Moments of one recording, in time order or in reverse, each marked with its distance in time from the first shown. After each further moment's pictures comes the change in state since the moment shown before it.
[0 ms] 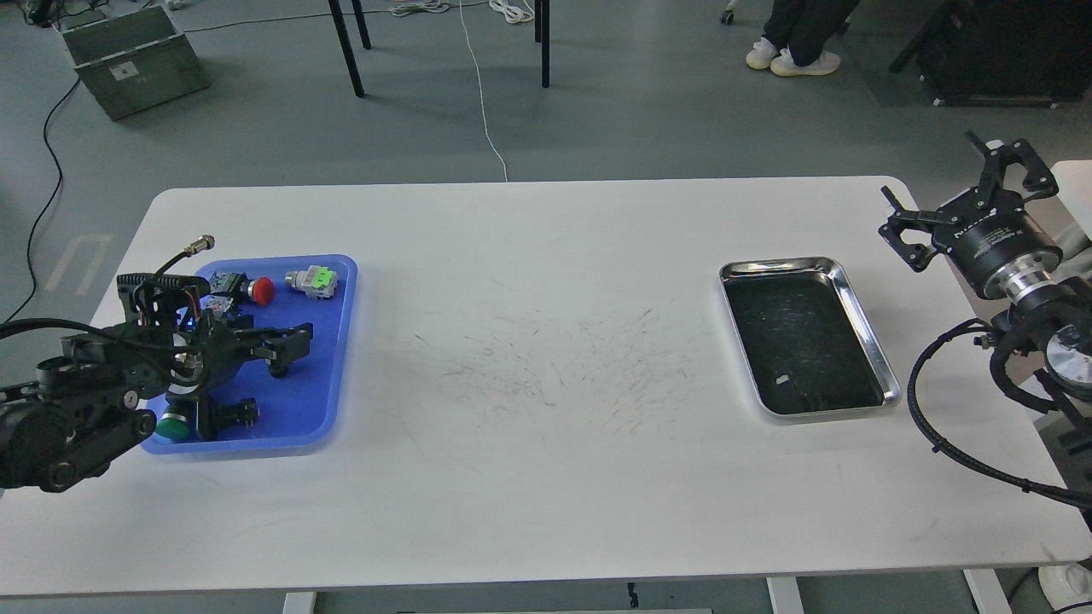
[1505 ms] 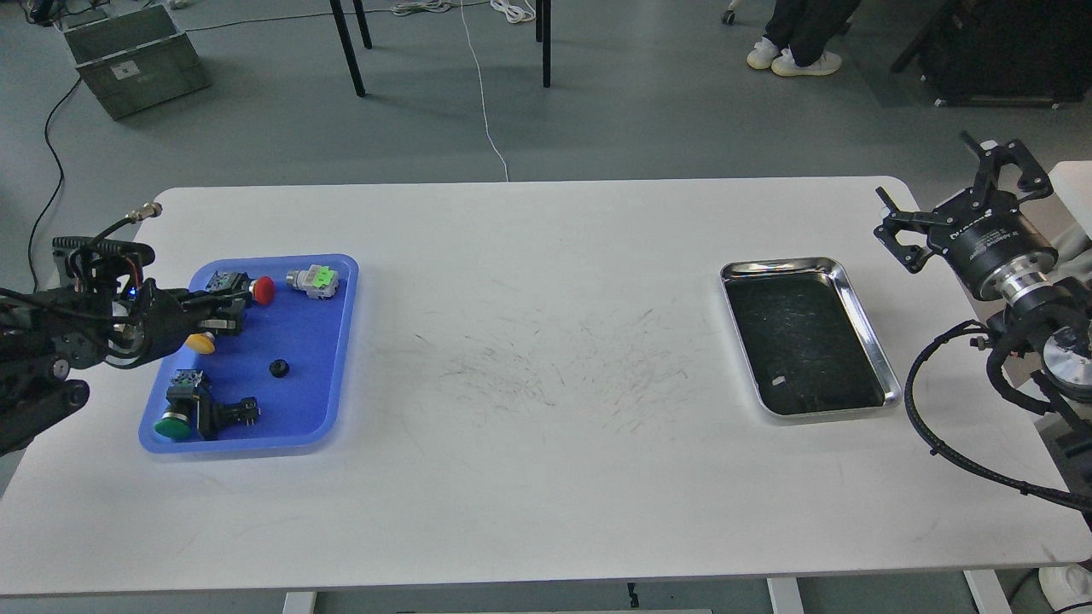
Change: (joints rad) left arm -0.129 0.201 0.060 -0.157 -0.007 -0.055 -0.029; right arm -0.006 0.000 -0.002 0.012 0.000 0.001 0.000
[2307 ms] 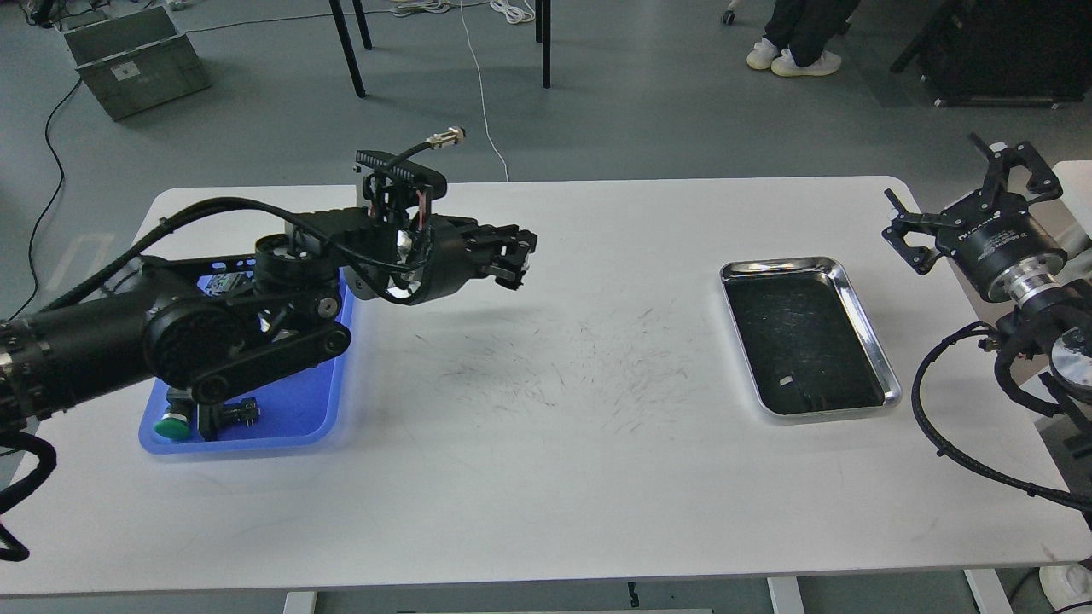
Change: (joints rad) left arm -0.222 -0.581 0.008 -0.187 0.008 -0.017 0.270; right arm -0.016 -0.013 0.009 -0.006 0.000 -0.002 -0.001
